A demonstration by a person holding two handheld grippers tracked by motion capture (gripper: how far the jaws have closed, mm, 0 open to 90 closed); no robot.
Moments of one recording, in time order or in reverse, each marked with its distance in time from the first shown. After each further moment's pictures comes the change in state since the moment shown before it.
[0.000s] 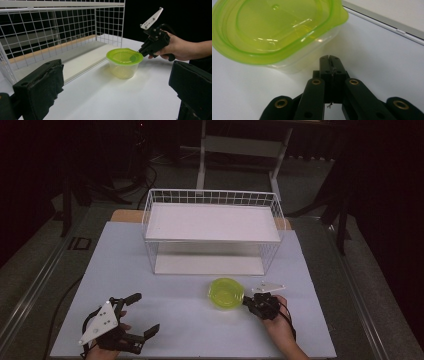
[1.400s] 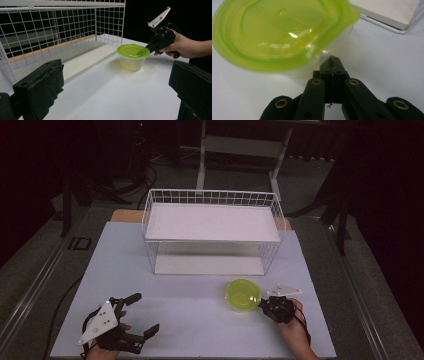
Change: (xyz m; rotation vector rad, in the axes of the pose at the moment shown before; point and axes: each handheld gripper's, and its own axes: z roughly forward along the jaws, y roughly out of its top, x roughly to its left) left arm 0.001 -0.001 0.000 -0.002 -0.001 -0.008; right arm -0.024 -0.021 -0.028 -0.011 -0.063 0.022
